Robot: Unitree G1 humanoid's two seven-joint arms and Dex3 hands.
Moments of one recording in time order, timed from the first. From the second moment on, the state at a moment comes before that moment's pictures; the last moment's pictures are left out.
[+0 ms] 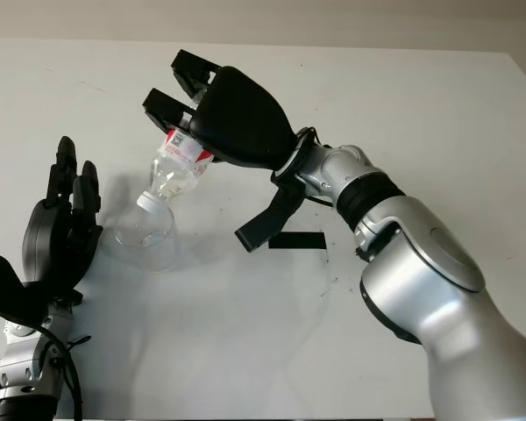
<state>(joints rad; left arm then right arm) -0.17 0.20 0.26 0.13 -0.27 -0.18 -0.21 -1.30 -0.34 0.86 1.15 -1.18 -0.54 -1.15</state>
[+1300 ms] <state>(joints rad) -0.16 0.21 0.29 0.15 -0.29 -0.19 -0.25 -0.39 -0.22 0.02 0.17 0.16 0.04 0.29</state>
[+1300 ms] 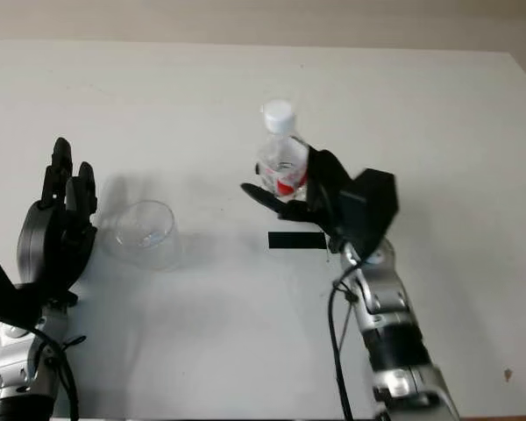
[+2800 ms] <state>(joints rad) -0.15 0.21 0.30 0.16 -0.30 -0.20 -0.27 -0.28 -0.14 0.00 0.24 0.08 -0.07 0.28</state>
